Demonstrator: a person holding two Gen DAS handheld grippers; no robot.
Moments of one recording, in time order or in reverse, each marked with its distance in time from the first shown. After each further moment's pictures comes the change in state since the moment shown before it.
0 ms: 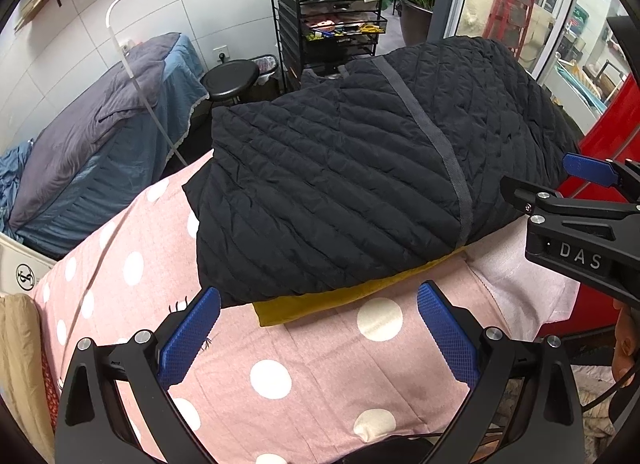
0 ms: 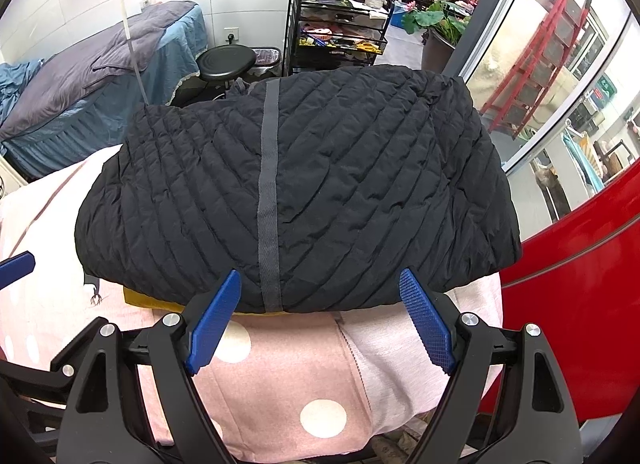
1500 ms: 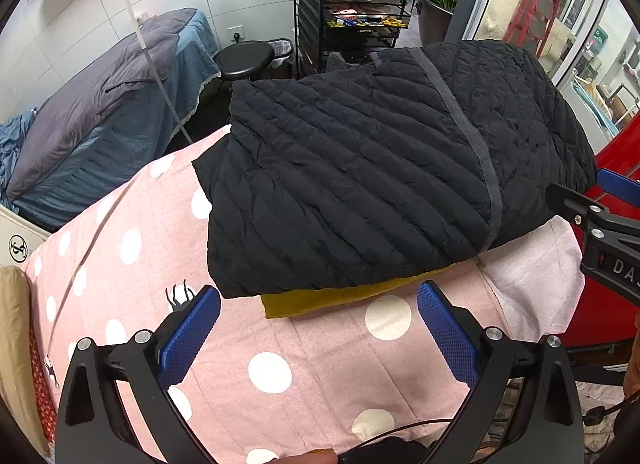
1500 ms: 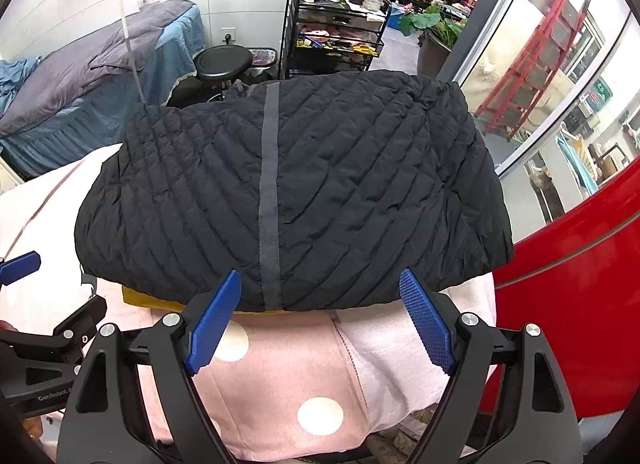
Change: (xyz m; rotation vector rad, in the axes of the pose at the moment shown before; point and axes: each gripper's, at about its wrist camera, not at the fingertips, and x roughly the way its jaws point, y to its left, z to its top) left arm 0.018 0.029 -0.002 -0.089 0.042 -0.012; right arm -0.004 0.001 0.005 -0.016 -0.006 -0.017
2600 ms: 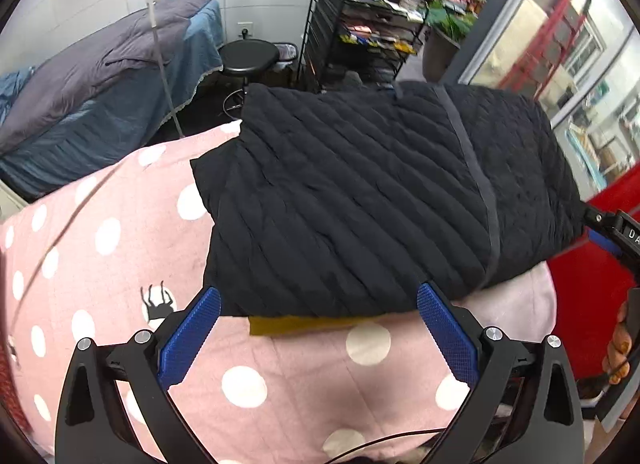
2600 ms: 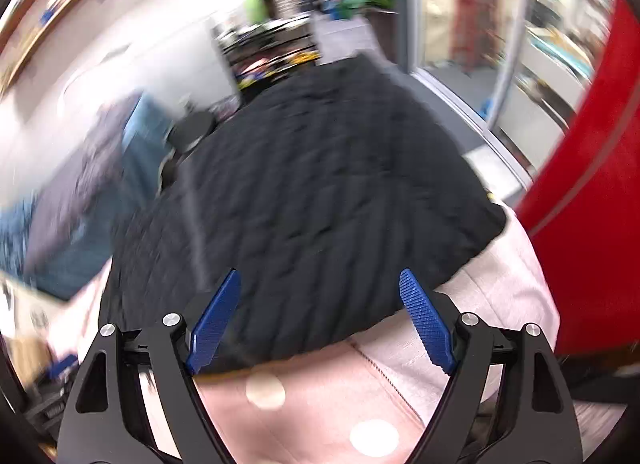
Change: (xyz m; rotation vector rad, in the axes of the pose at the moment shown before) left arm 0.007 0.030 0.015 -0.118 -0.028 -0.103; right arm 0.025 -0.089 0.009 0.373 -0.047 0.151
